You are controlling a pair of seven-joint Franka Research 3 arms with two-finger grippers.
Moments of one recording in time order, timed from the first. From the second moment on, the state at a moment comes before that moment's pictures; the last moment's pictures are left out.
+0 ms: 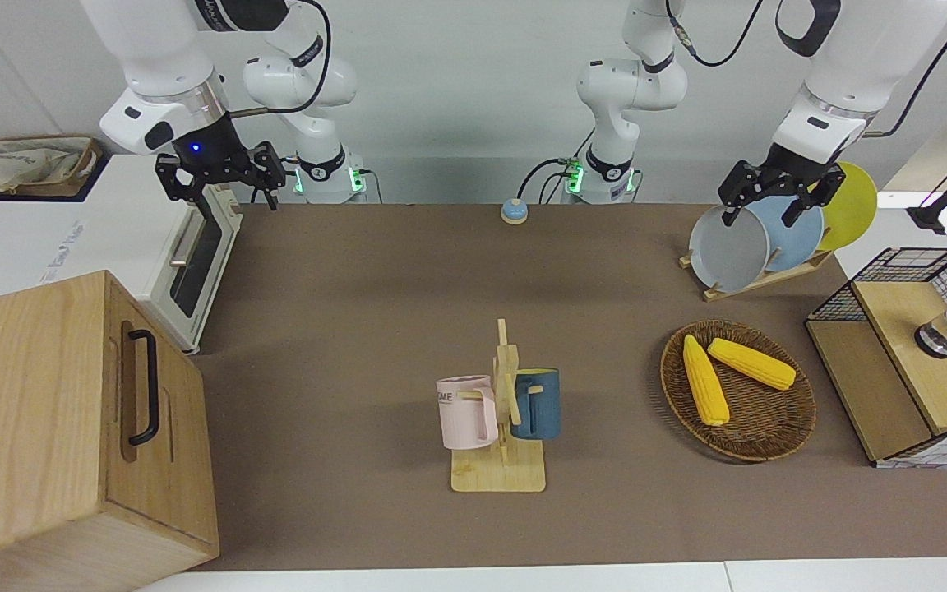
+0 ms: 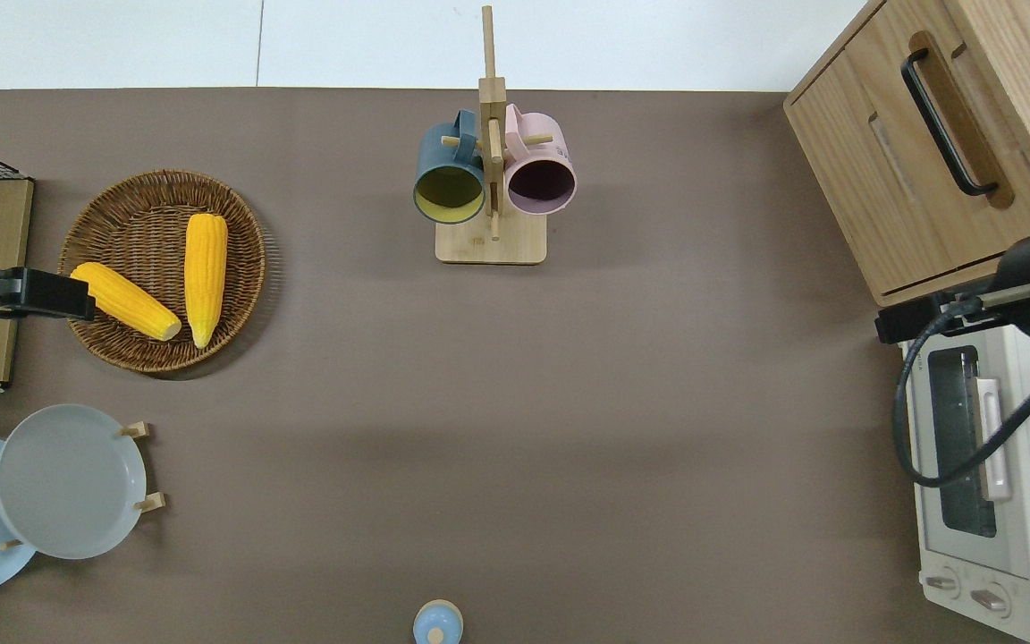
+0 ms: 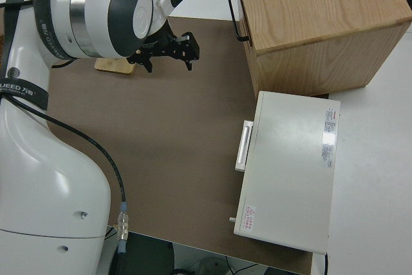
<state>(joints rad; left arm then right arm) -0.13 0.04 0.14 -1.50 -0.02 1.57 0.06 -0.03 0.03 0.08 -1.50 0.00 1.51 -0.09</state>
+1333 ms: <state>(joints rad) -0.02 0.05 0.16 -1.50 -0.03 1.57 0.24 0.01 0.08 0.12 -1.53 -0.01 1.78 -0.30</state>
